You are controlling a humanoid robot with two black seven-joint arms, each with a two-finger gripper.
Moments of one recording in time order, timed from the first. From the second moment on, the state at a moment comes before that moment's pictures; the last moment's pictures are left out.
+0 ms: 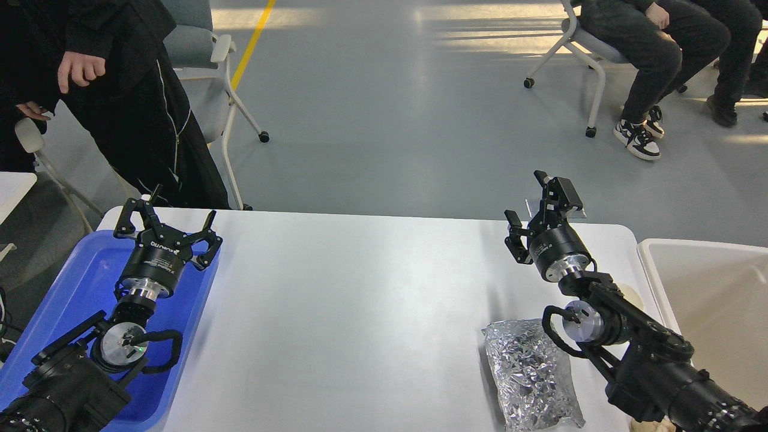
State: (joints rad) left arm -0.49 0.34 -0.88 -0.55 -0.07 -0.64 -0.50; right arm 0.58 -0.15 0.82 0.77 -0.40 -0.06 0.46
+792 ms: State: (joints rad) left arm -0.49 0.34 -0.88 -0.55 -0.07 -0.63 -0.50; right arm 0.57 -0.17 0.80 0.77 -0.39 -0.05 0.47
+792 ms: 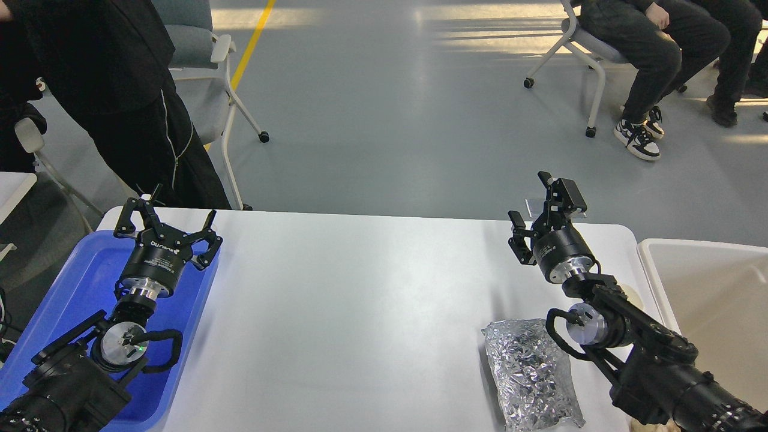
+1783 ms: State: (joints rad) left arm -0.49 0.34 -0.88 -0.55 -0.07 -0.64 -0.50; right arm 0.61 -0.30 0.76 0.89 -0.28 -0.06 0.34
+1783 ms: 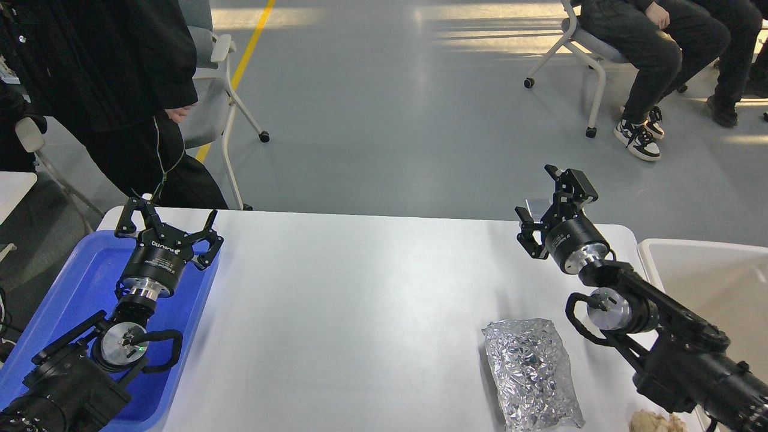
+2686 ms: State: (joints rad) left arm -0.49 0.34 -0.88 -0.55 -0.07 -0.64 -0.50; right arm 1.02 -0.86 0.11 1.27 -0.29 -0.05 0.13
